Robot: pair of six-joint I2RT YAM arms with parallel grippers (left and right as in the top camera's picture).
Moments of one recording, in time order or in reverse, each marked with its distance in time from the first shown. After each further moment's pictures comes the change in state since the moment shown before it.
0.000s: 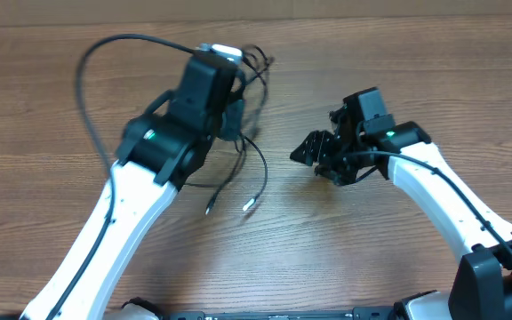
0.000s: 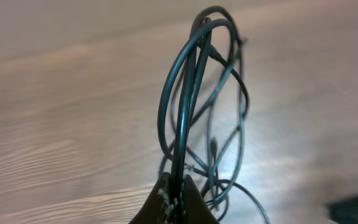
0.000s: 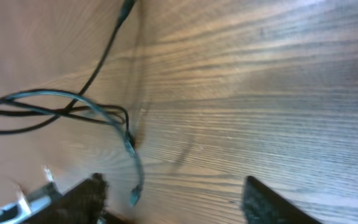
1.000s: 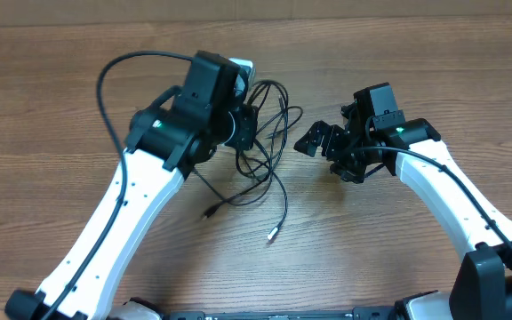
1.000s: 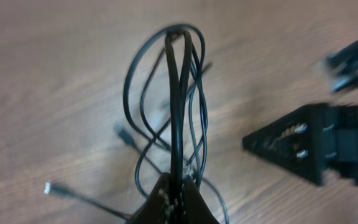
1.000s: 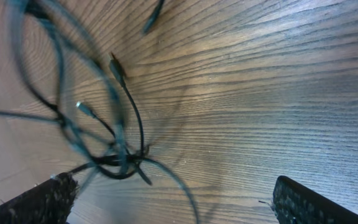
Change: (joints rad) left arm 0.014 0.088 0.003 -0.079 0.373 -0.072; right arm -0.038 0.000 0.005 -0.013 0.058 -0.003
